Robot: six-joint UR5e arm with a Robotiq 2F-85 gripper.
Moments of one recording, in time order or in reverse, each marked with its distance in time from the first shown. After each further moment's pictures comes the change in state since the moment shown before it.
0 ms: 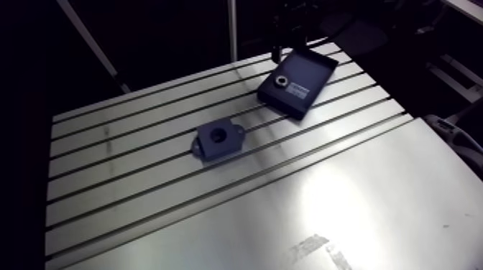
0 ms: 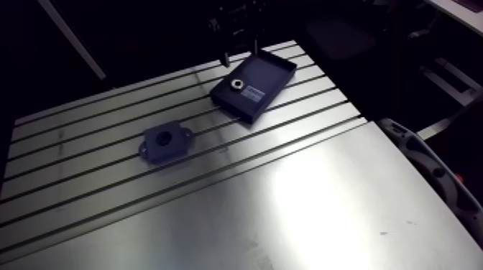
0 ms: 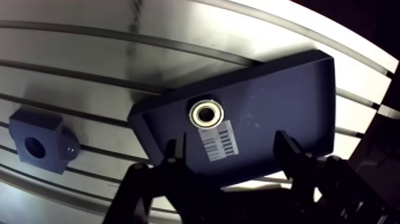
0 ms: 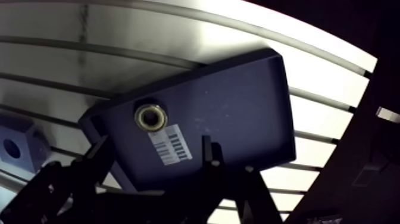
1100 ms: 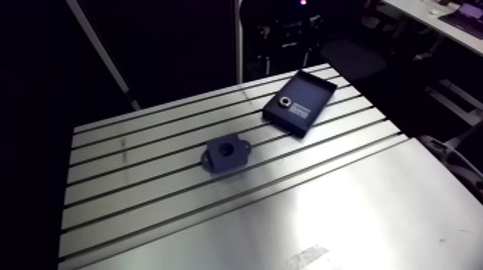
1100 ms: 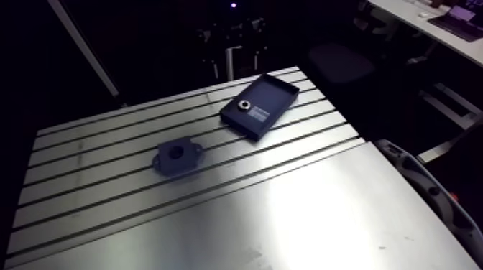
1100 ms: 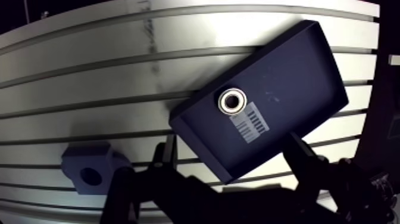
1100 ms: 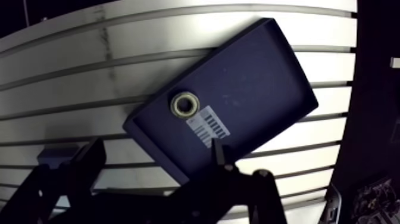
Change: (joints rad) arm 0.030 -0.093 0.050 -0.015 0.034 0.340
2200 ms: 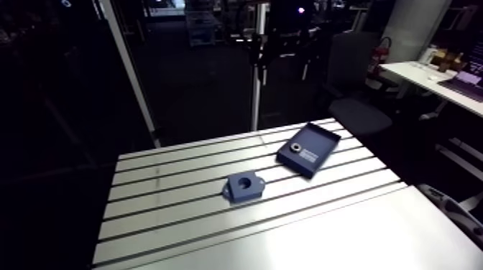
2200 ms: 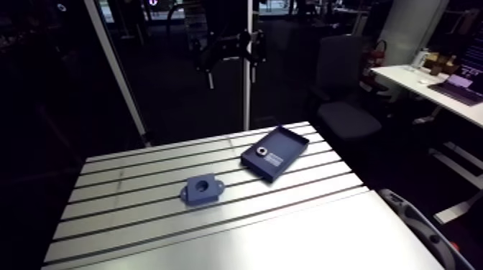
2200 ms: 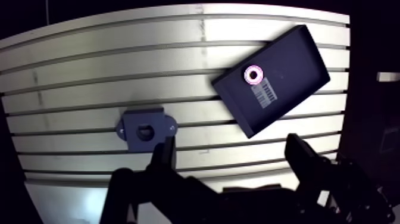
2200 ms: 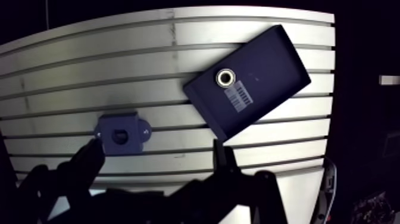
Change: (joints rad) arm 0.090 -0.249 0.006 0.119 0.026 0.056
